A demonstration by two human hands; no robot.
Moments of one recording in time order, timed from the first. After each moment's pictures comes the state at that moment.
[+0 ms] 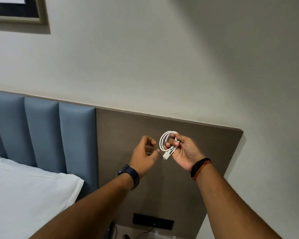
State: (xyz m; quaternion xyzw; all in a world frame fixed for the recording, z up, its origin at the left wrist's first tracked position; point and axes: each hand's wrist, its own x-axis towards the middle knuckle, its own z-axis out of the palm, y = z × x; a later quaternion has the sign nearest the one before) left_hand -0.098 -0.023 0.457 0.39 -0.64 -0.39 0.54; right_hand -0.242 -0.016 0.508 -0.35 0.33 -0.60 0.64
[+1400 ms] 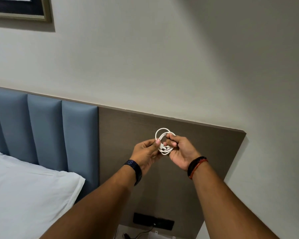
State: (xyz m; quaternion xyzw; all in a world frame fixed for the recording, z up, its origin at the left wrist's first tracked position) left_hand -0.094 -0.038 0.459 0.22 -0.44 -0.70 0.52; right_hand -0.222 -0.022 0.508 -0.33 0.36 -0.59 0.64
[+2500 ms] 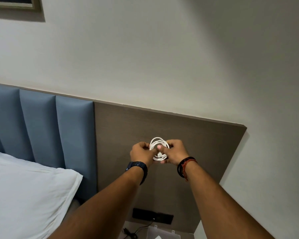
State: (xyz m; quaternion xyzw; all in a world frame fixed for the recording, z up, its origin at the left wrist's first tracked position) left_hand -0.113 -0.053 0.436 0.55 -0.46 -0.45 0.53; right_hand -0.226 -0.032 0.471 -0.54 0.60 -0.44 0.38
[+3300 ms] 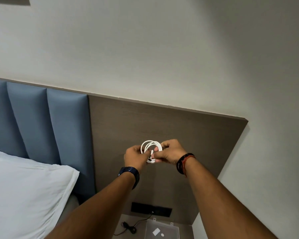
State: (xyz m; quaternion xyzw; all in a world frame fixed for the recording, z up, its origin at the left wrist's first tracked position) left_hand -0.104 -0.063 0.399 0.55 -0.47 -0.46 0.52; right_hand -0.232 -0.048 0.449 -0.51 0.59 -0.40 0.48
